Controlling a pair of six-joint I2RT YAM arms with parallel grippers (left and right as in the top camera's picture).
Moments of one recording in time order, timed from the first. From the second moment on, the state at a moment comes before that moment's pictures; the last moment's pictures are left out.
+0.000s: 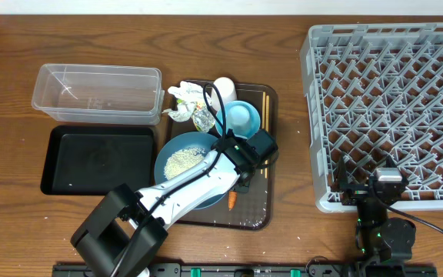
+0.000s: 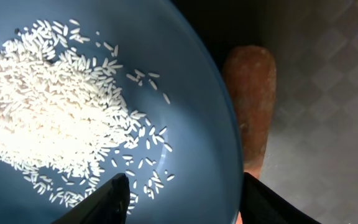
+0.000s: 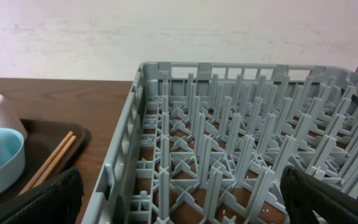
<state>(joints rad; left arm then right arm) -0.84 1.74 1.12 -0.90 -0.21 -0.64 0.01 0.01 0.01 -0.07 0.02 -0.01</state>
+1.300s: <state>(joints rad) -0.85 1.74 1.10 -0.90 -0.19 -0.67 0.01 0.01 0.01 -0.07 0.02 -0.01</state>
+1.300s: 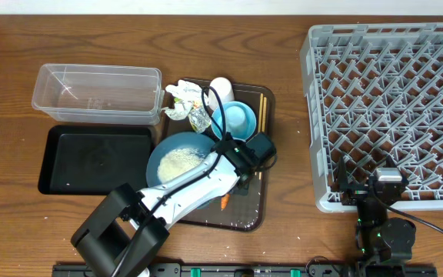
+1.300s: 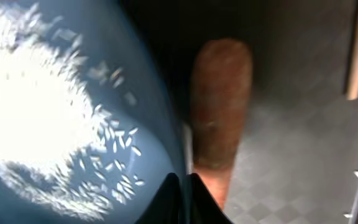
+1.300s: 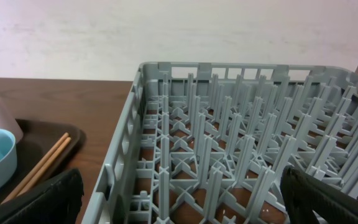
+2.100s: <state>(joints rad) -0.84 1.39 1.12 -0.97 -0.20 -0.68 0.01 0.01 0.01 -0.07 0.02 -0.01</state>
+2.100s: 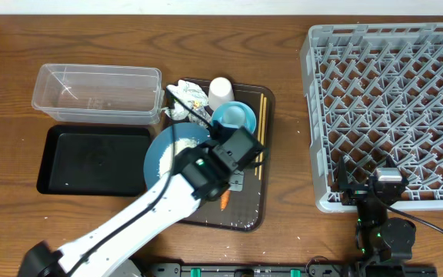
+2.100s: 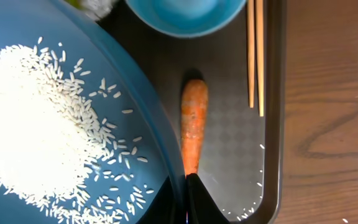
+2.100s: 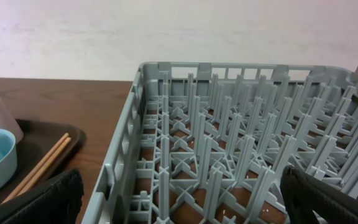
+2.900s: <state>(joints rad) -0.44 1.29 1.12 -0.87 -0.21 -0.55 0.01 0.01 0.01 -0.07 0.02 -0.01</state>
